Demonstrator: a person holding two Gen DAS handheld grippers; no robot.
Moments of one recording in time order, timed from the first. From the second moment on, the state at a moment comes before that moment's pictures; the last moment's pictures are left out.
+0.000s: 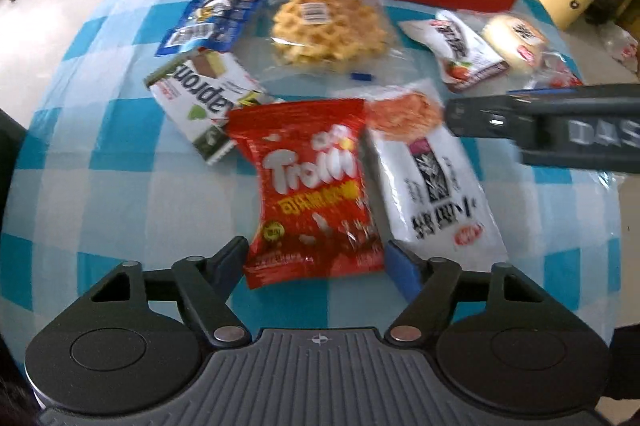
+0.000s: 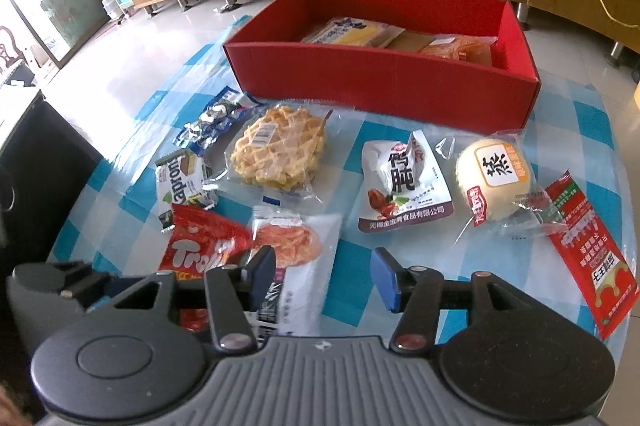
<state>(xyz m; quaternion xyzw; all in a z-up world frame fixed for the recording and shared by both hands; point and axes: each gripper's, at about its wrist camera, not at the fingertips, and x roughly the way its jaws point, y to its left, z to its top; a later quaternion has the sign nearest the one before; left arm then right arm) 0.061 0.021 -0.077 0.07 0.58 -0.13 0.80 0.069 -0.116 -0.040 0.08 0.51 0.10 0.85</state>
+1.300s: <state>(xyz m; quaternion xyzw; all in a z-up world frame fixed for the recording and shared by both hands) 0.092 0.035 -0.076 0.02 0.59 -0.07 0.81 0.060 -0.128 -0.073 0.01 0.53 0.08 0.84</state>
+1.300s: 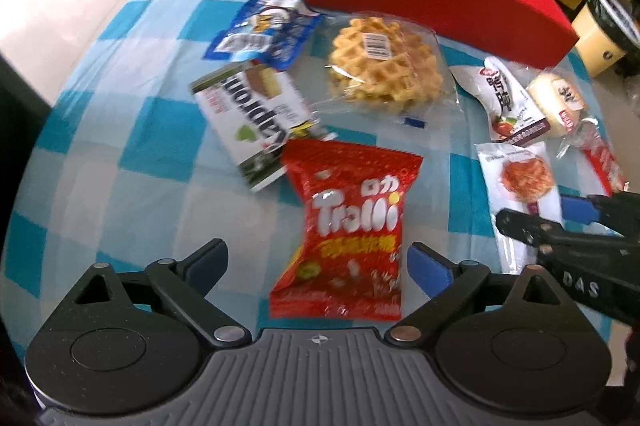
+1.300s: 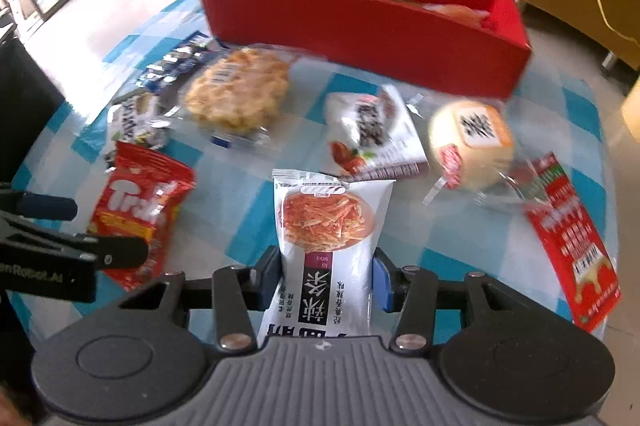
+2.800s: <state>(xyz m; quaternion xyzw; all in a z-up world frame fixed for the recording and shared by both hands) 0.074 0.015 -0.079 0.09 0.55 -0.08 0.82 0.045 -0.130 -0.074 -0.01 0.51 0.10 0.86</state>
